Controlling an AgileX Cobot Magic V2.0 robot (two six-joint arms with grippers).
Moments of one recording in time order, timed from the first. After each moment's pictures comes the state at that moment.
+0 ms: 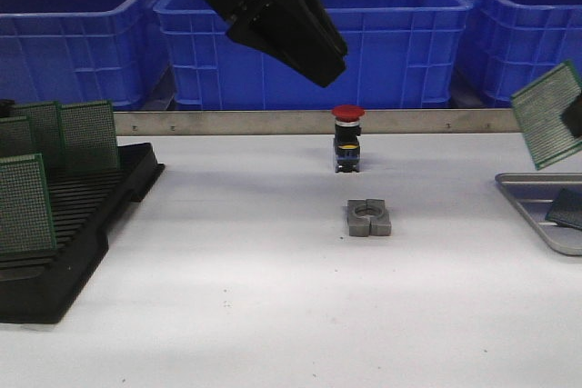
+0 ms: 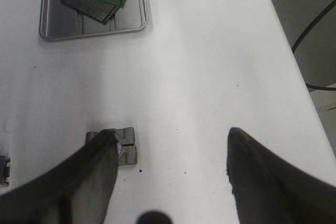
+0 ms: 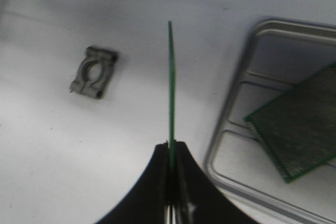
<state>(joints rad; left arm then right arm) -0.47 1.98 -1.73 -0.84 1.22 1.50 -0.29 1.59 -0.98 0.89 0.84 -0.96</state>
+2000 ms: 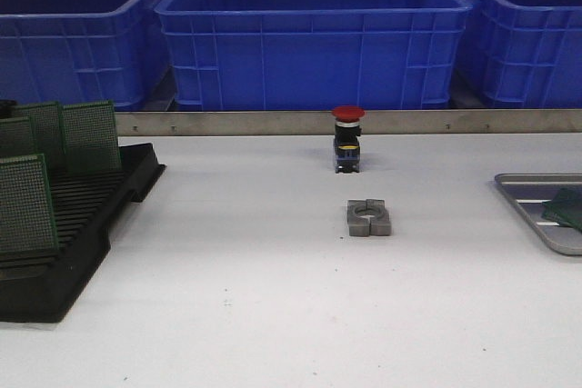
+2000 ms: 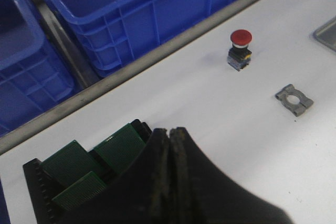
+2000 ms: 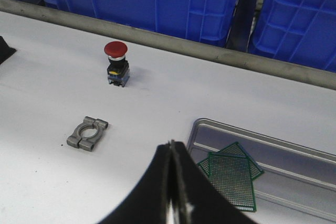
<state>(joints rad) -0.07 1.05 -1.04 -0.66 0.70 0.88 -0.13 0.68 -0.50 0.87 0.42 -0.98</state>
